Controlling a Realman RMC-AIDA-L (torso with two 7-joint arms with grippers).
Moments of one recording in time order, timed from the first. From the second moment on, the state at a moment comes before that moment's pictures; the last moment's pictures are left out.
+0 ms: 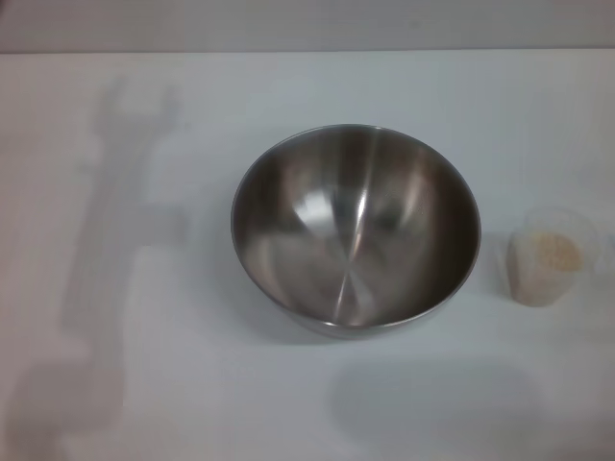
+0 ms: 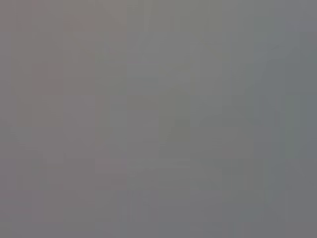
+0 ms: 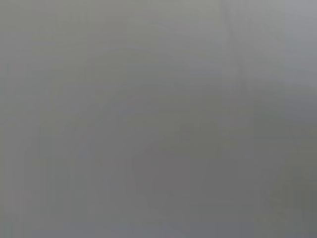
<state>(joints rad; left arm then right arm) -0.06 -2.07 -1.22 -1.38 2.29 0.53 1.00 0.12 2.09 0.57 0.24 -1.72 -1.79 0.02</state>
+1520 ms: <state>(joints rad) -0.19 -2.07 -1.02 -0.38 2.31 1.42 0.24 0.05 2.09 0.15 0.25 -1.72 -1.42 -0.08</state>
